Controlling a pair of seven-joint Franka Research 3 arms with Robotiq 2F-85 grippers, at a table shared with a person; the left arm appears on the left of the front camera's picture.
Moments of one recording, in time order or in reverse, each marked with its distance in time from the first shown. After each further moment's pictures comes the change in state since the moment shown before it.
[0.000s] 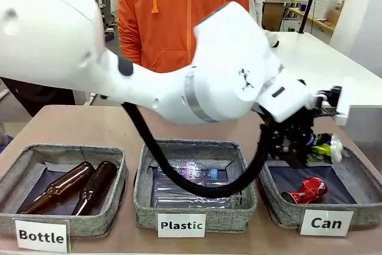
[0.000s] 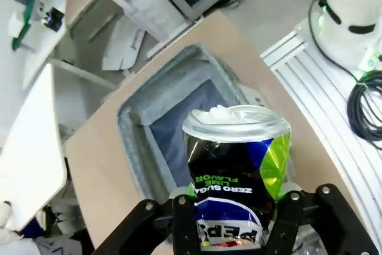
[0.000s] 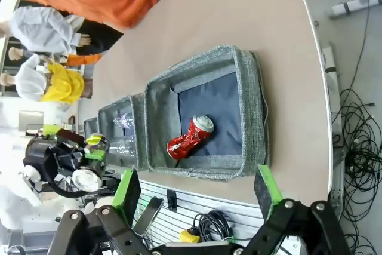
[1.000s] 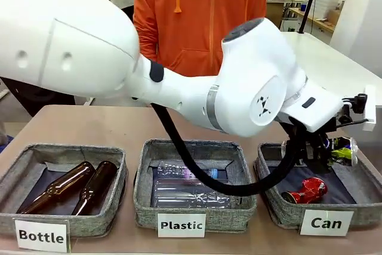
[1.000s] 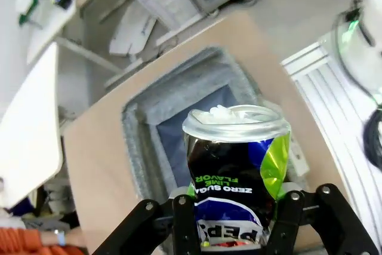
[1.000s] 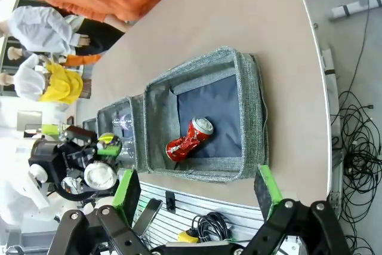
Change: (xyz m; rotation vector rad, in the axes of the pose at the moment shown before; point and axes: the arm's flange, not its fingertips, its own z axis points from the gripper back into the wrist) left arm 0.009 0.015 -0.036 0.071 0.037 0.123; right arm 0.002 0.001 -0.001 -0.004 -0.004 0.005
